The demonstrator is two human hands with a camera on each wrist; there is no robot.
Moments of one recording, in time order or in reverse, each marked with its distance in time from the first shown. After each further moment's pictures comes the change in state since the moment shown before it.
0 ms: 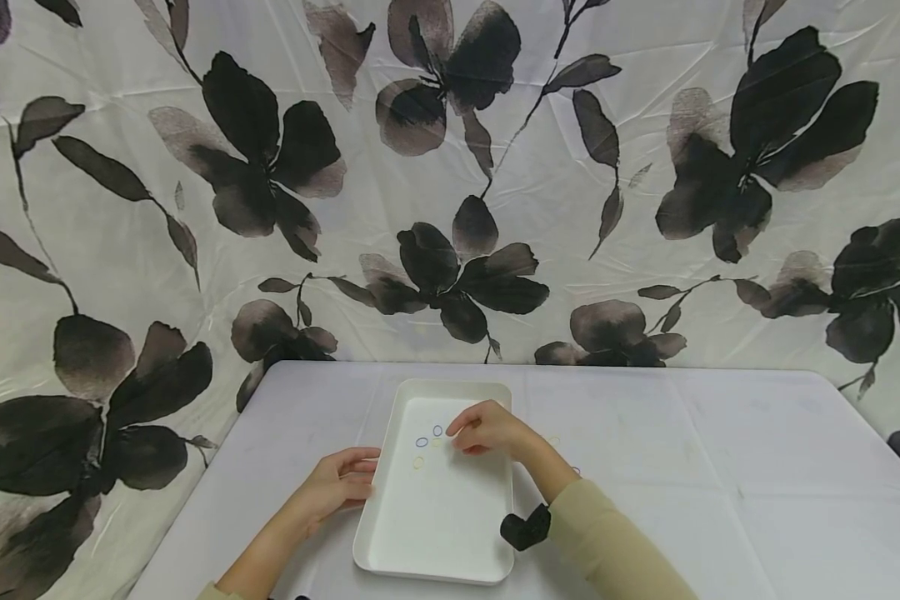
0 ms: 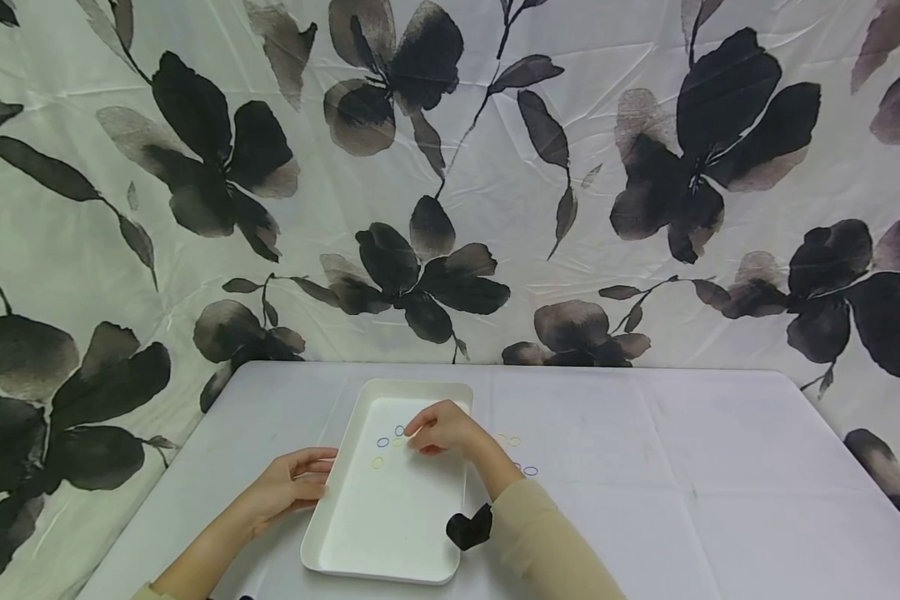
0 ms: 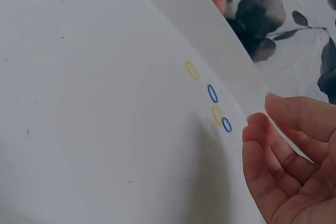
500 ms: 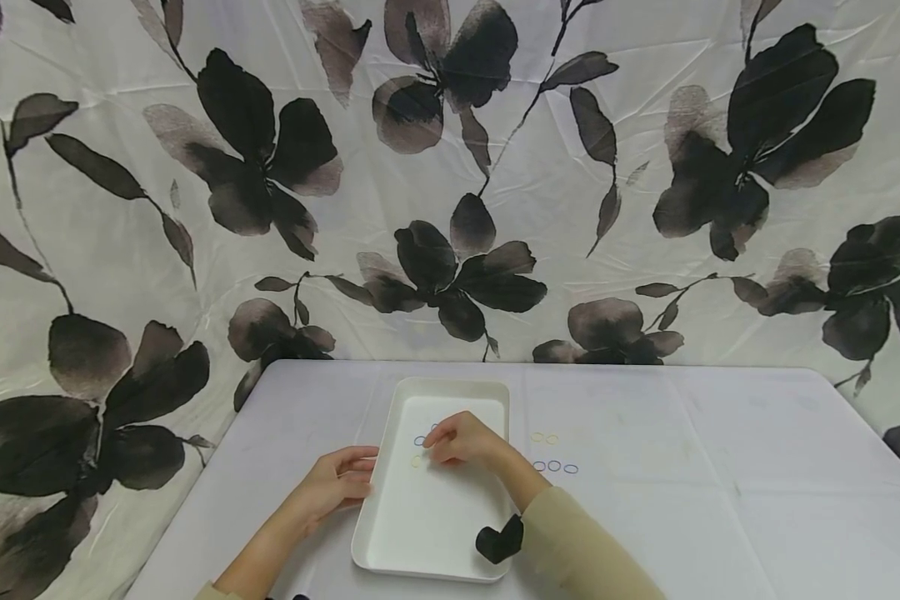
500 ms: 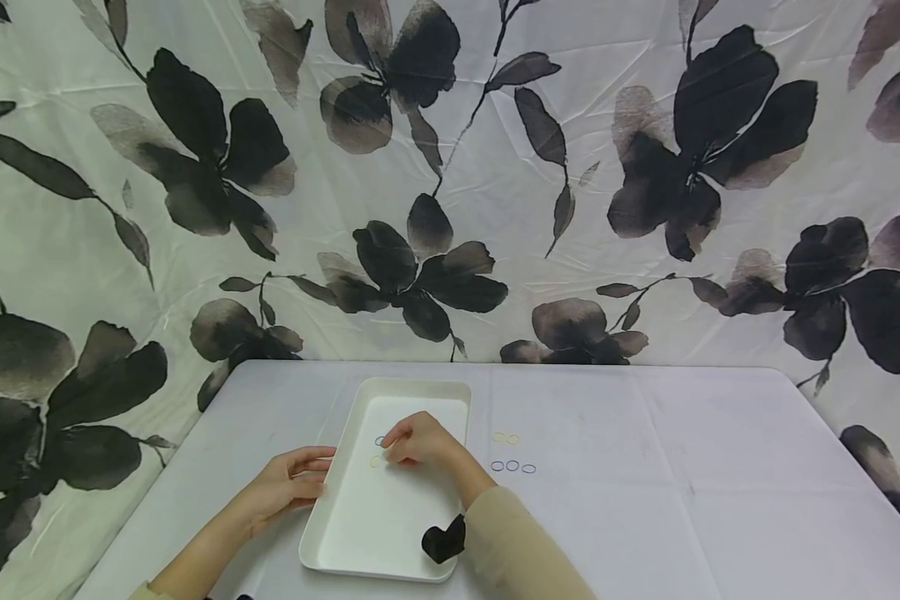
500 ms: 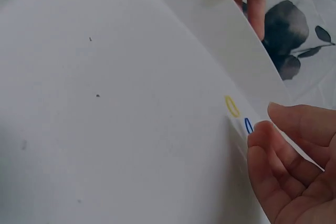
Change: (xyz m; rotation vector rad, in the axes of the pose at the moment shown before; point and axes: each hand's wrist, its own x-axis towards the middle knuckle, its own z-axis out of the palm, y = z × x) left_hand 0.000 -0.001 0.000 0.005 0.007 -0.002; right_hand 0.008 0.009 0.031 0.002 -0.037 -0.085
